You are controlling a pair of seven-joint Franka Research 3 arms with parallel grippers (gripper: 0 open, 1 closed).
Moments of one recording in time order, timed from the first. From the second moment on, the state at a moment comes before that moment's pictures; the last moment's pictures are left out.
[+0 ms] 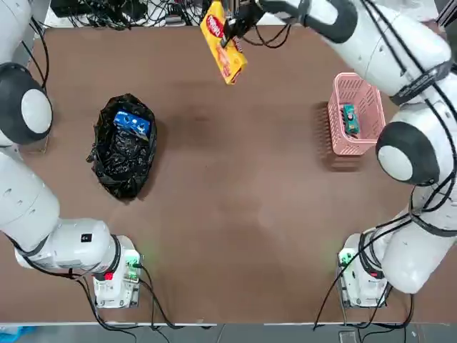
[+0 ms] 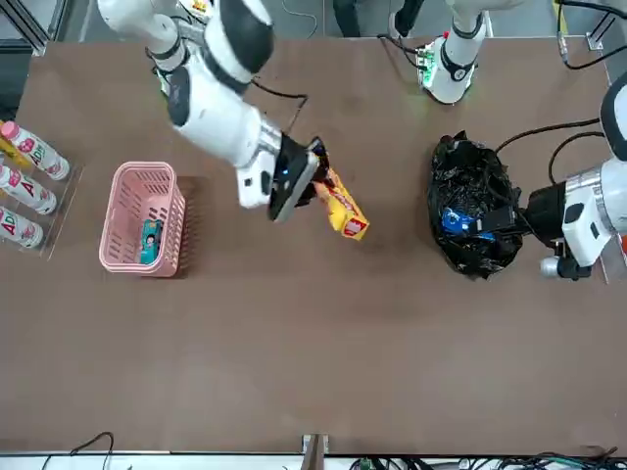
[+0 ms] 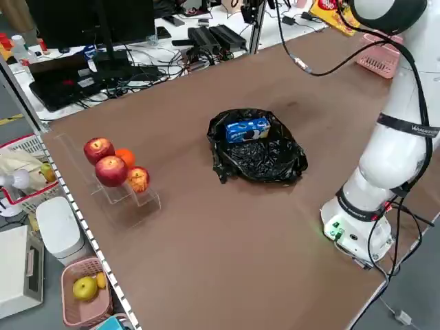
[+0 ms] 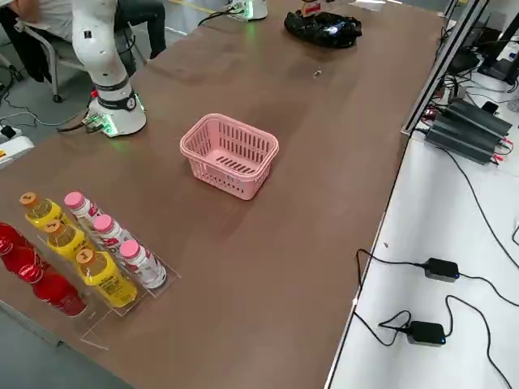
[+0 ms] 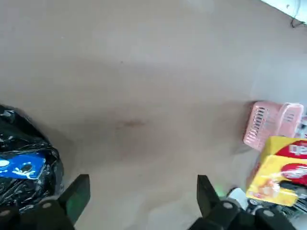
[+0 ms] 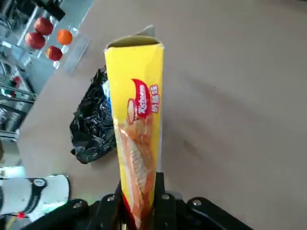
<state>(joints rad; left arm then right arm) 0.04 0.28 -0.07 -1.48 -0.60 1.62 -0.03 0.81 0.40 -0.16 -1.42 0.71 2.16 -0.29</state>
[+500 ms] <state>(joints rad) 0.08 0.28 -0.08 -1.49 -0.64 1.56 -0.18 0.88 0.51 -0.16 -1.29 0.66 2.23 -0.29</state>
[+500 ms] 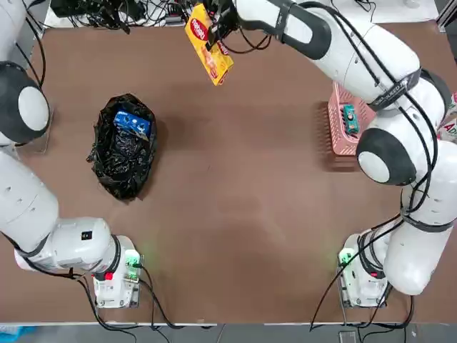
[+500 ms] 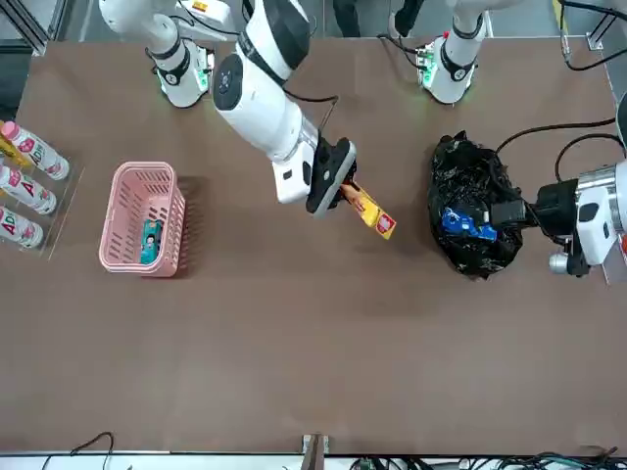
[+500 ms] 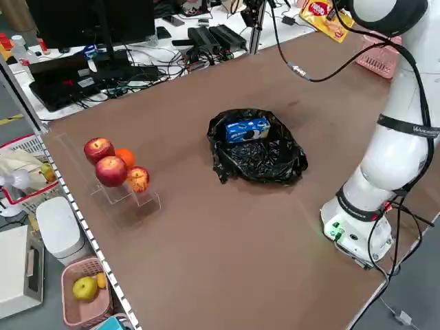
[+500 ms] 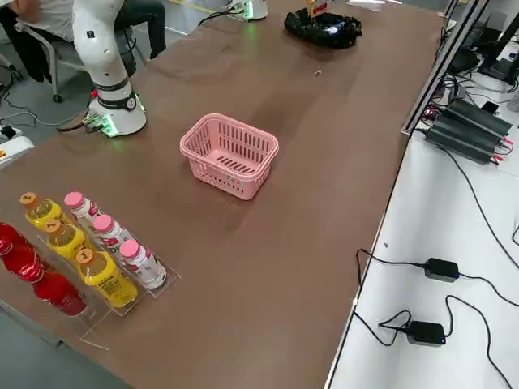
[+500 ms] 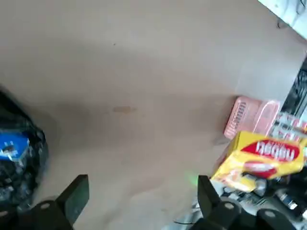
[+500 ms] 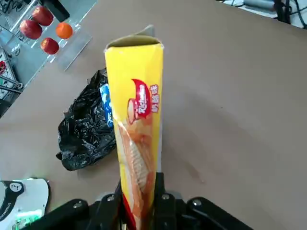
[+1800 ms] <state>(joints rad) -0.20 0.26 -0.10 -1.42 -0.12 1.57 -1.32 1.03 0.61 -0.17 -1.22 0.53 2.38 -0.08</state>
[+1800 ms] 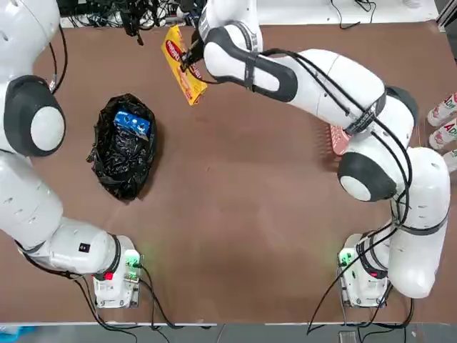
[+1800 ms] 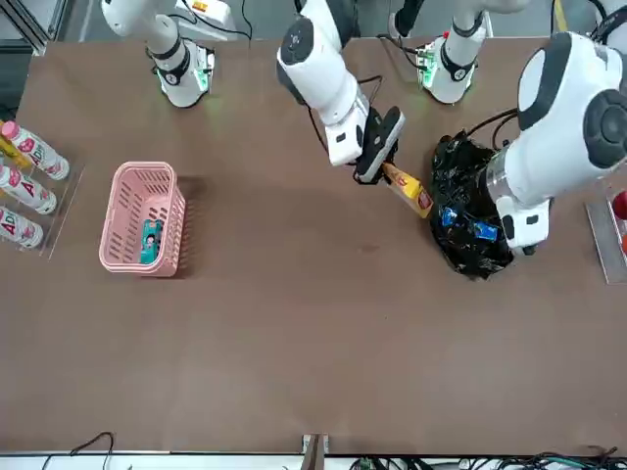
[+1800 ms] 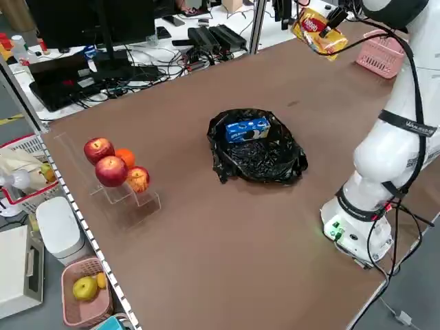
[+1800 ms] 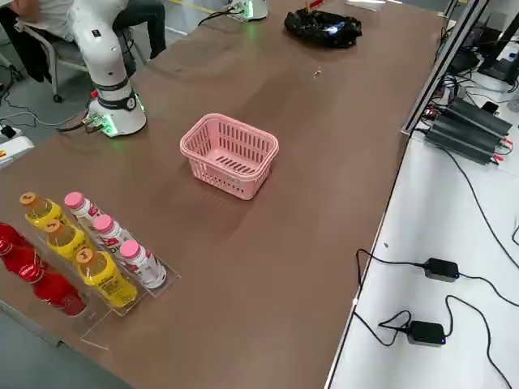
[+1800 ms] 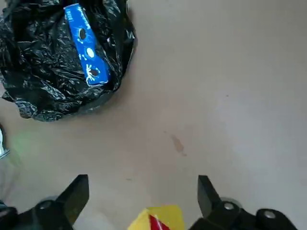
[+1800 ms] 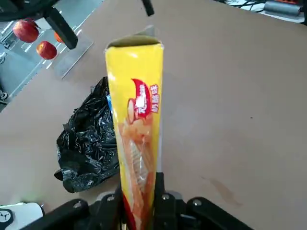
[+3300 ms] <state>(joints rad) -0.32 0.32 -0.10 -1.39 -0.18 1.51 -1.47 1.06 0.62 -0.17 -1.21 0.49 2.42 -0.03</state>
